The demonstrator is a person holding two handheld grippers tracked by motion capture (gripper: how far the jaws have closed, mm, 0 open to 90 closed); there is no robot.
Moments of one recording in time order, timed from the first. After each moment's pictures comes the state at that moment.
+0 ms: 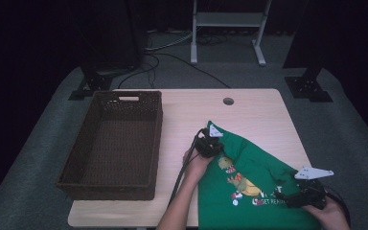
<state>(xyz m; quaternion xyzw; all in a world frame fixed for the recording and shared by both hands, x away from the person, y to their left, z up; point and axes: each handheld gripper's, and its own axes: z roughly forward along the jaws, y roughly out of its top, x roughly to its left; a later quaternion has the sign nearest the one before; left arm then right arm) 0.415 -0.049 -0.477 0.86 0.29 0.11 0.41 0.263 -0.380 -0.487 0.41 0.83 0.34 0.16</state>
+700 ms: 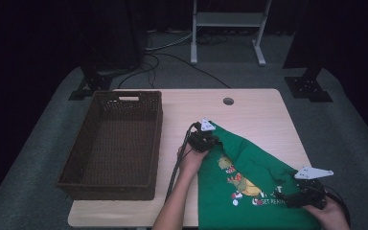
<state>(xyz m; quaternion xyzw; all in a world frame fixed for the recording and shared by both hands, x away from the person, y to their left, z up) 0.419 -0.025 -0.454 0.83 0.31 0.13 0.44 0.263 -0.379 -0.487 0.41 0.83 0.34 0.16</state>
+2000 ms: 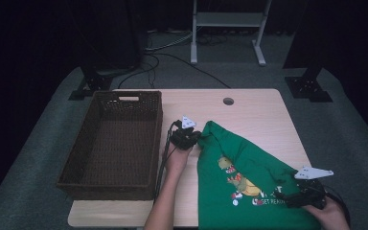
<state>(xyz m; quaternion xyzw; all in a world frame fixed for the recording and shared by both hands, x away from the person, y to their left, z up) 0.419 0.026 -0.449 0.80 0.37 0.17 0.44 0.263 -0.379 -0.487 0.41 0.83 0.34 0.16</state>
